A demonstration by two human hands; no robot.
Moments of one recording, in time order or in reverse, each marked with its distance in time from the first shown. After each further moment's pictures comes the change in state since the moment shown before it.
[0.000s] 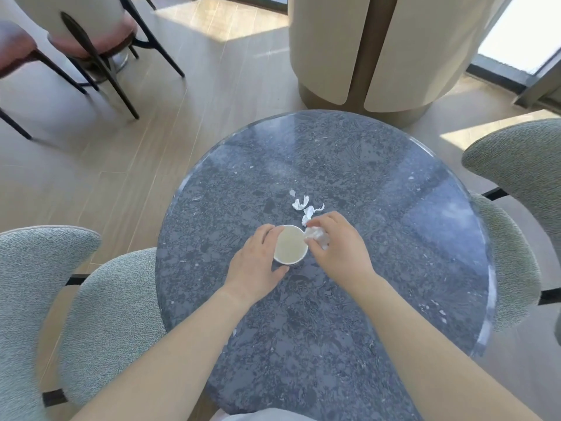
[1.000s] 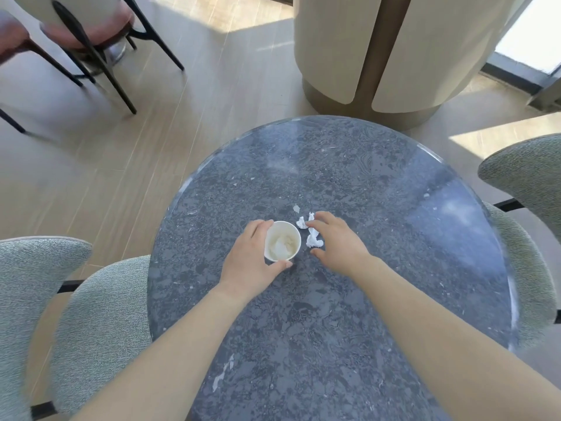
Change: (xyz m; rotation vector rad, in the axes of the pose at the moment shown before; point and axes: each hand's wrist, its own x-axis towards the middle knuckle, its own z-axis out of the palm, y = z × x) left_hand 0.056 -0.021 -0.006 -0.224 0.066 -0.153; right_hand 0.083 0.041 0.020 -0.309 -0.432 0.009
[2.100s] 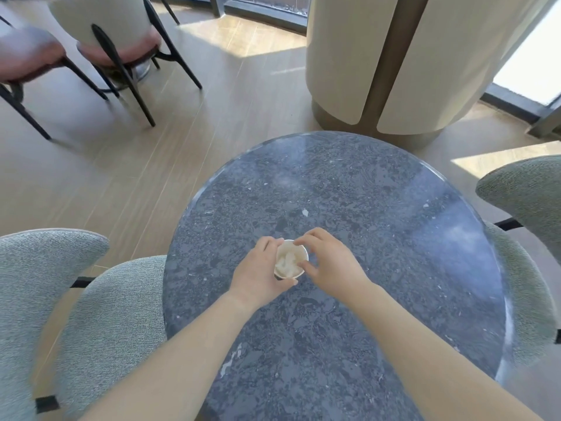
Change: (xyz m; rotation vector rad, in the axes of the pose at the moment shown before) left_hand -0.035 0.000 -0.006 0.100 -0.119 0.007; right_hand -0.057 -0.060 -0.006 0.176 0.202 -0.221
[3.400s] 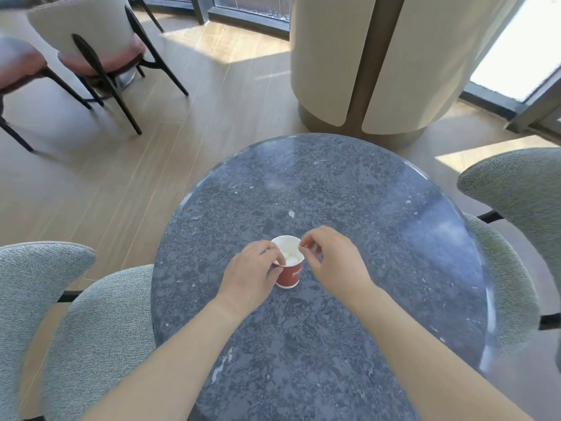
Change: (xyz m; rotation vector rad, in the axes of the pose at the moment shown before) left_hand -0.012 0.024 -0.014 0.044 0.170 0.250; right_hand -0.018 0.004 -0.022 -0.005 0.207 0.077
